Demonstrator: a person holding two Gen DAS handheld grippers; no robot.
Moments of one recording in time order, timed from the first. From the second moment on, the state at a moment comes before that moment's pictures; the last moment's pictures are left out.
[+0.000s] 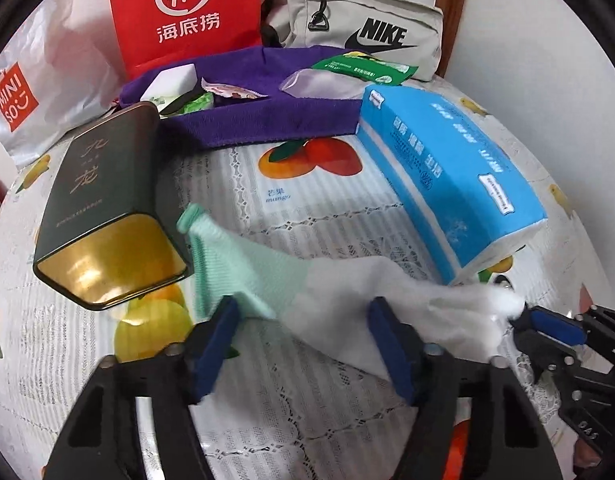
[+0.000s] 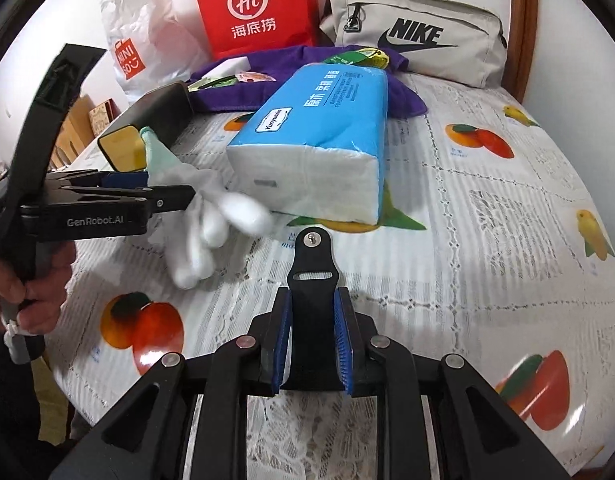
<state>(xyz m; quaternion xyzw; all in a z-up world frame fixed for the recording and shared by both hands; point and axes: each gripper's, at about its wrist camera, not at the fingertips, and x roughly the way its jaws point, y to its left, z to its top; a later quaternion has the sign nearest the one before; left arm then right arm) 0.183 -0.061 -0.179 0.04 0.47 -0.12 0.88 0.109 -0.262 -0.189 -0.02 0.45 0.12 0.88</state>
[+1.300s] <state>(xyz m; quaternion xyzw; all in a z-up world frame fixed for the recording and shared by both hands) 0.131 0.075 -0.159 -0.12 0.46 -0.09 0.87 0.095 -0.247 -0.125 -0.01 0.41 0.13 0.90</state>
